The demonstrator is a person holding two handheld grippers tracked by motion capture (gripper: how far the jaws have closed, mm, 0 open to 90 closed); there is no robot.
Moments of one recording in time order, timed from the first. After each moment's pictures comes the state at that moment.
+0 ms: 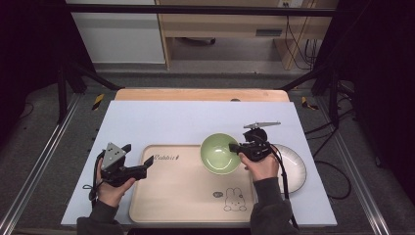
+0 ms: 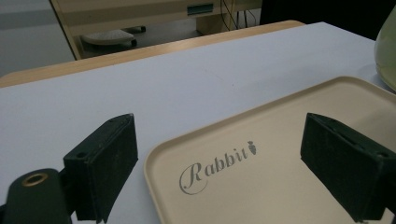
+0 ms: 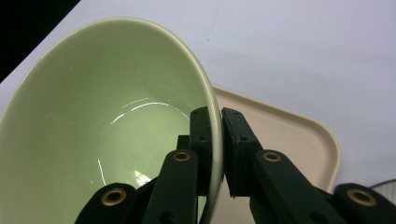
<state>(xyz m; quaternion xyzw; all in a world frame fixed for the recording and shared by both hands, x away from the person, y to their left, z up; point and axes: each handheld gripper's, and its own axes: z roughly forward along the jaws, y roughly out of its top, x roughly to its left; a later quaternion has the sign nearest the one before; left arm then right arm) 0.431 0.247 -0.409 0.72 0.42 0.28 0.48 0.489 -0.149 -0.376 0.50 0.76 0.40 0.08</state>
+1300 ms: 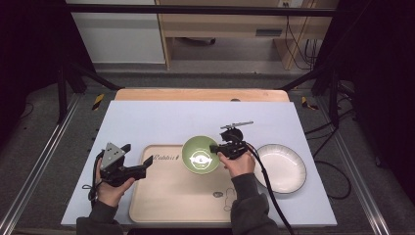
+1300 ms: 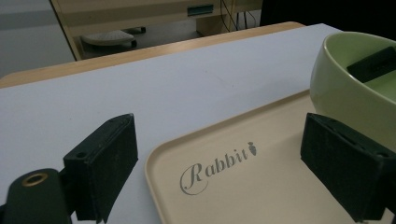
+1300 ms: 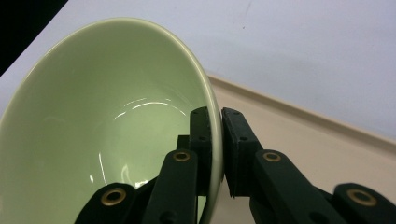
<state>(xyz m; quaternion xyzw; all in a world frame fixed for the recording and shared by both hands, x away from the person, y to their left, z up) 0.431 0.248 -0.409 0.72 0.42 0.28 0.48 0.515 -0.096 -0.409 0.50 0.78 0.39 0.05</state>
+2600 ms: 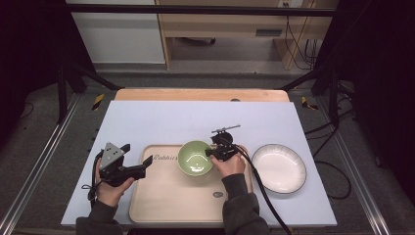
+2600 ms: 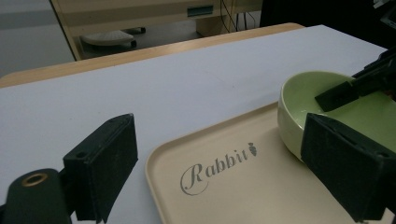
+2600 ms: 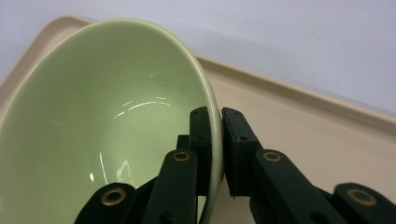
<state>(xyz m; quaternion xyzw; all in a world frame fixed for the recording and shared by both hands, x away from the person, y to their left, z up) 0.431 0.248 -0.409 0.72 0.42 0.28 0.48 0.529 -0.072 -0.442 0.52 0.78 0.34 0.05</state>
